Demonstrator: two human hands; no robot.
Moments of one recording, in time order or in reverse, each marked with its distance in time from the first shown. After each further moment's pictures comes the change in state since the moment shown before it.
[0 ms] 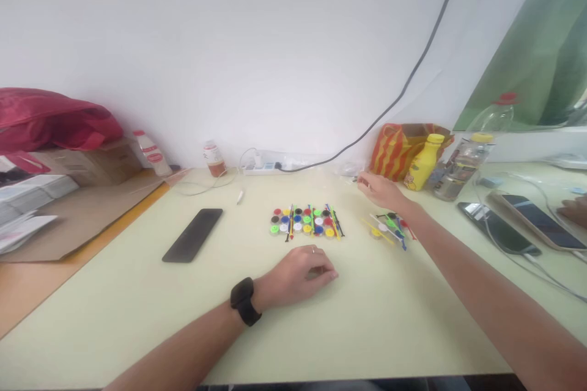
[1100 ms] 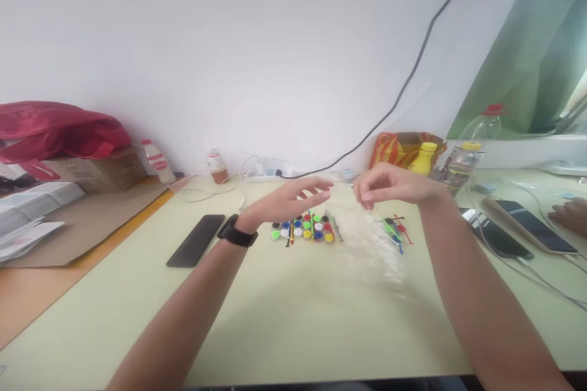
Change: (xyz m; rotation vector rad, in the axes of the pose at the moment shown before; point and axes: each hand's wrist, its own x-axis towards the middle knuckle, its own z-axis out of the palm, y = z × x) left_hand 0.070 0.040 -0.129 -0.043 0.032 -0.093; right_hand -0.035 -0.104 -0.116 0.535 -0.682 -0.573
